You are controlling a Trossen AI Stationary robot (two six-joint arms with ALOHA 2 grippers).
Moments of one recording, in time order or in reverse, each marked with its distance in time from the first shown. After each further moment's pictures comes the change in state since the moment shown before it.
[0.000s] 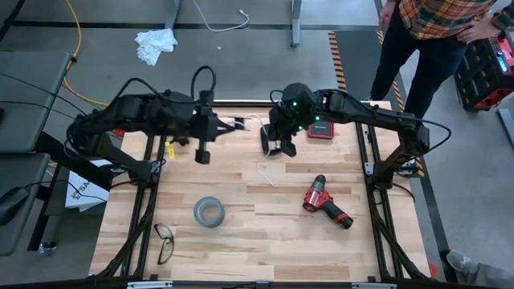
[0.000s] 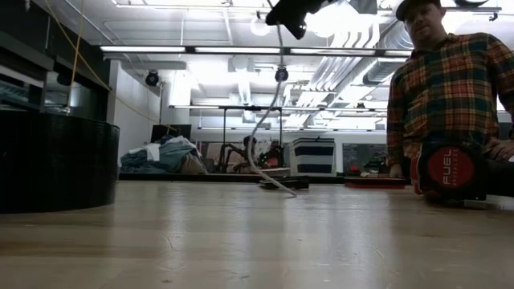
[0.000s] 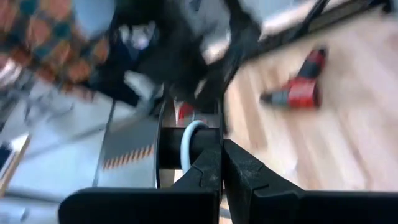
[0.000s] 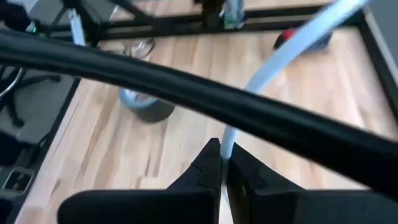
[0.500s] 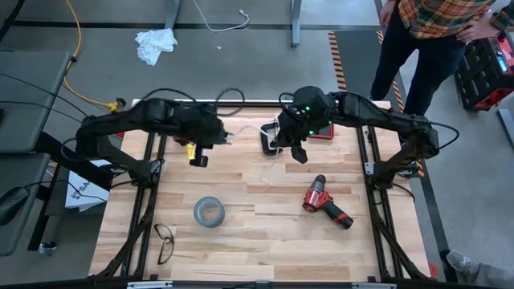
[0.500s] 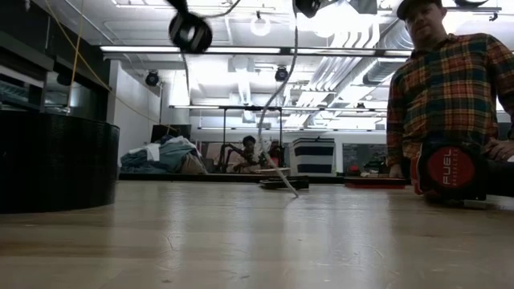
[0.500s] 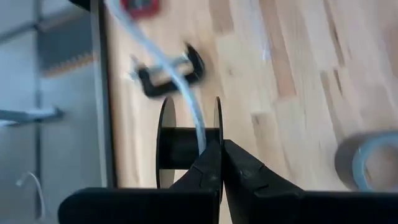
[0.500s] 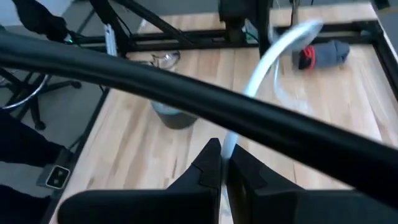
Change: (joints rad) left arm 0.125 -0.005 -0.270 -0.185 0.135 -0.055; right arm 0.064 -0.091 0.000 -0.017 -0.006 0.046
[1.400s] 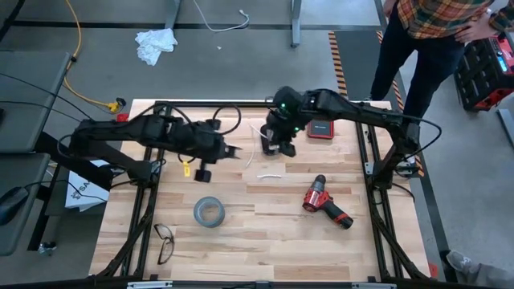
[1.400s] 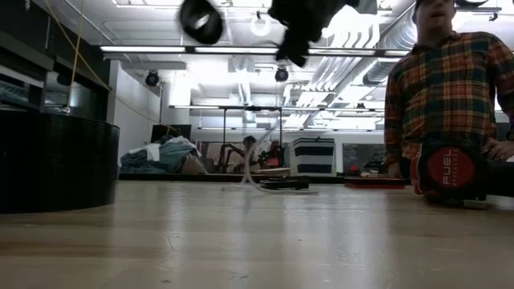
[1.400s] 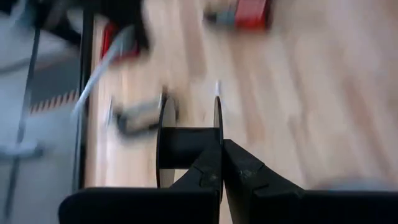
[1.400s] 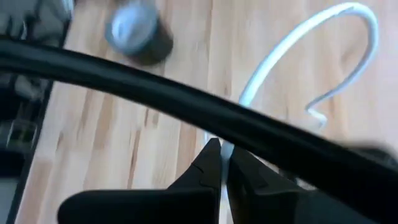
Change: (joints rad) left arm -0.145 -0.078 -0.149 0.205 -0.037 -0.114; right arm -0.126 0.187 0.000 -0.164 -0.058 -0.117
